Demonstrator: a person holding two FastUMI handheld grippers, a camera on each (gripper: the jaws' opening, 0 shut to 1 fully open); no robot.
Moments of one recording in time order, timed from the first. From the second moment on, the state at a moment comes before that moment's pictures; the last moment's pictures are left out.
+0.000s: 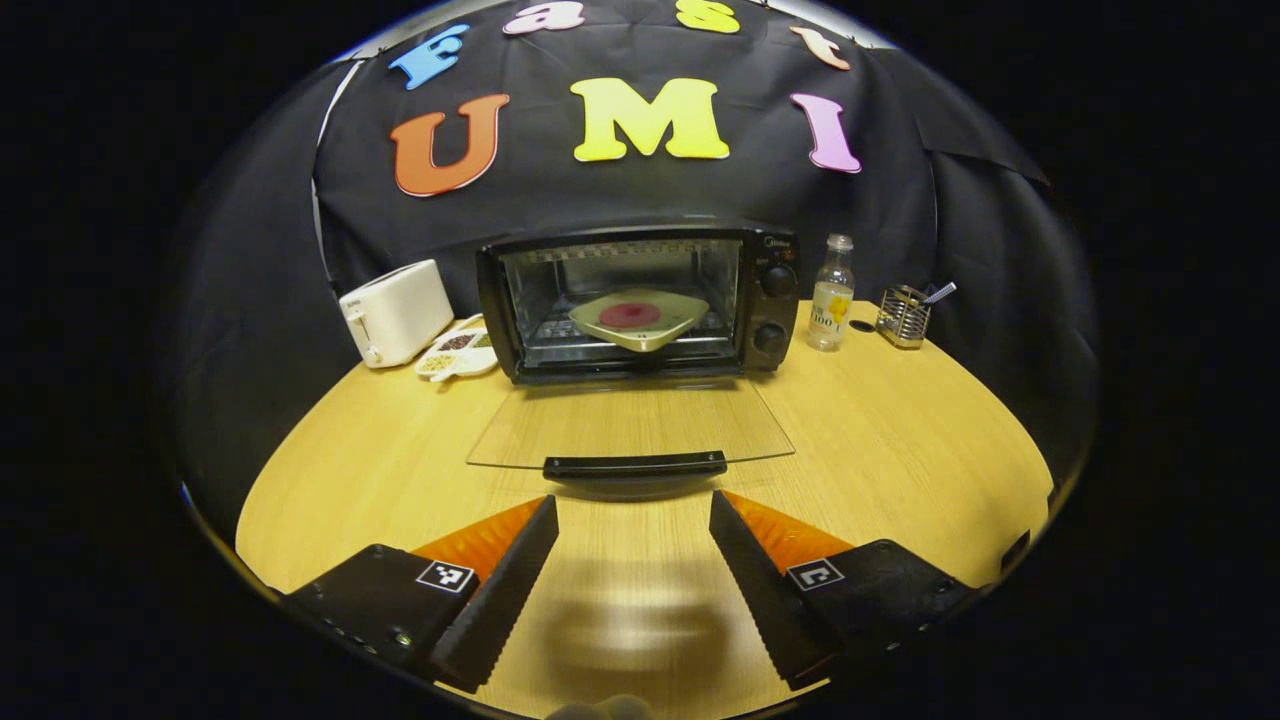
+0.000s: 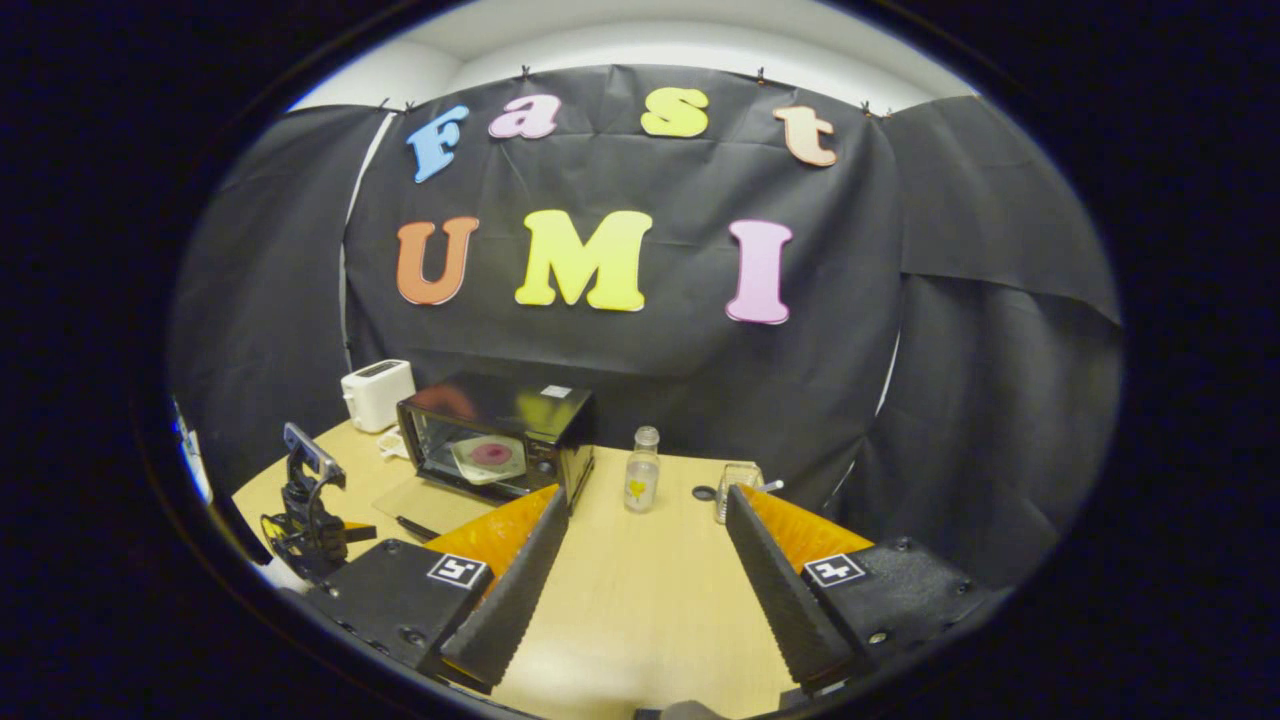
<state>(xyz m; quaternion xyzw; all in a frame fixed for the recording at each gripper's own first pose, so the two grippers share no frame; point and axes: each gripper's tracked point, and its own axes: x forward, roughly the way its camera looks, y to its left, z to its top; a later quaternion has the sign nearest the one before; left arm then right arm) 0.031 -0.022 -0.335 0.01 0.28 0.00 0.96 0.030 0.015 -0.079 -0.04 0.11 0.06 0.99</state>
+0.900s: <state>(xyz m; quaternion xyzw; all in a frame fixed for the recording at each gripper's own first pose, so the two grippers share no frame) 0.078 -0.019 -0.393 0.01 0.31 0.01 0.95 0.026 -0.023 -0.099 -0.02 0.15 0.00 0.99</state>
